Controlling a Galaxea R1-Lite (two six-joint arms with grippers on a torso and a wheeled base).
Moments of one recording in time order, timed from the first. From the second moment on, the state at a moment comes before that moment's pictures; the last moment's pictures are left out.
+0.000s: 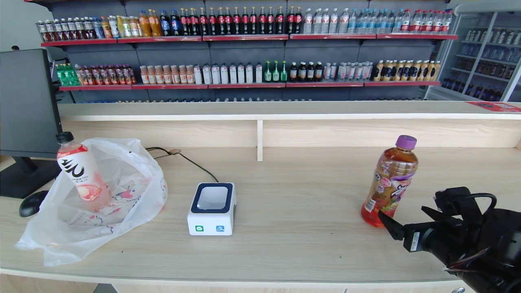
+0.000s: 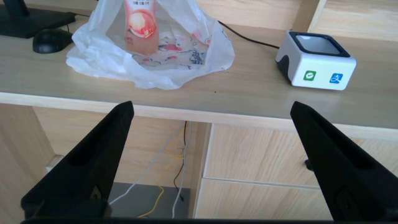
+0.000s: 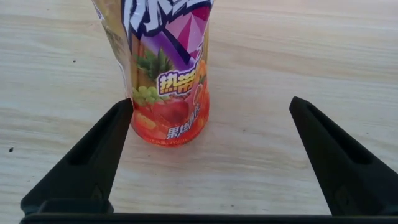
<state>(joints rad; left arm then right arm) 0.00 0.00 0.00 0.00 0.00 -0.02 0.22 1.83 -0.03 -1.57 -0.16 -0.03</state>
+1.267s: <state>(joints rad) 0.00 0.00 0.00 0.00 0.00 -0.02 0.20 1.84 -0.07 -1.57 -0.16 -0.04</state>
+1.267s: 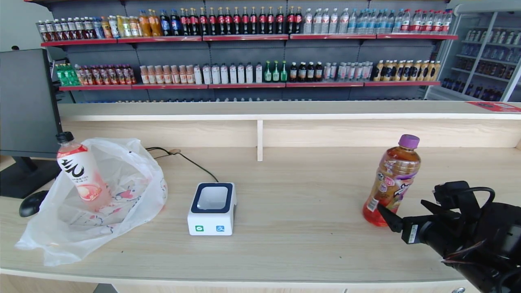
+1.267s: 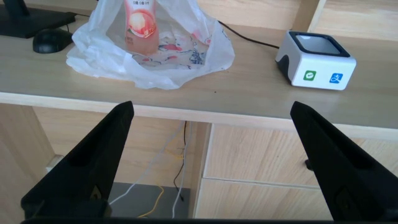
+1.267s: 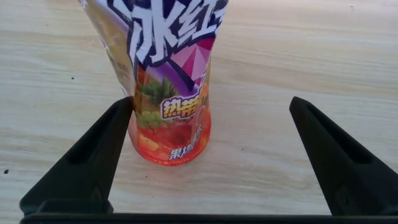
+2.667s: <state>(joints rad) 0.00 0.00 0.00 0.00 0.00 -0.01 0.25 1.75 -0.06 -1.57 -0.16 -0.06</state>
